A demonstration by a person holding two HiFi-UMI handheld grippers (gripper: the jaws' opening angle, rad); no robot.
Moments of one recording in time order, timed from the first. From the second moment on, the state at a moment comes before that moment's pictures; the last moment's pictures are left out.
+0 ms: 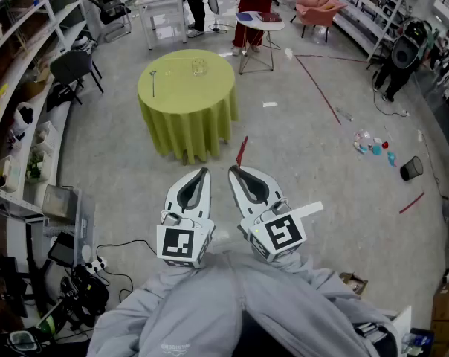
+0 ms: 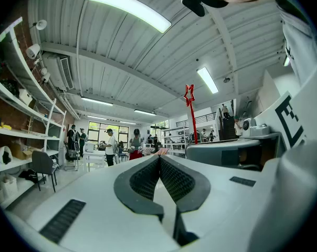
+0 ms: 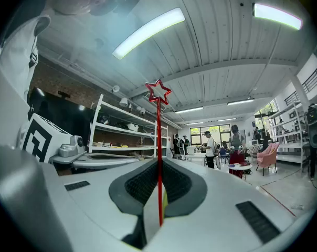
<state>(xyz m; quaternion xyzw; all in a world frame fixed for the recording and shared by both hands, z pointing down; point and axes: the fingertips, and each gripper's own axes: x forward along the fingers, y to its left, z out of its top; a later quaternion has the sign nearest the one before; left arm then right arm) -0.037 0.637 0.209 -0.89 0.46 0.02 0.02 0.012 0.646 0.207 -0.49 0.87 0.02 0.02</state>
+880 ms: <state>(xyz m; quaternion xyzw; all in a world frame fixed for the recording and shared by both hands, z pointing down) -0.033 0.552 0.233 -0.88 0.48 0.01 0.01 0.032 0.567 0.226 -0.47 0.88 -0.01 0.03</state>
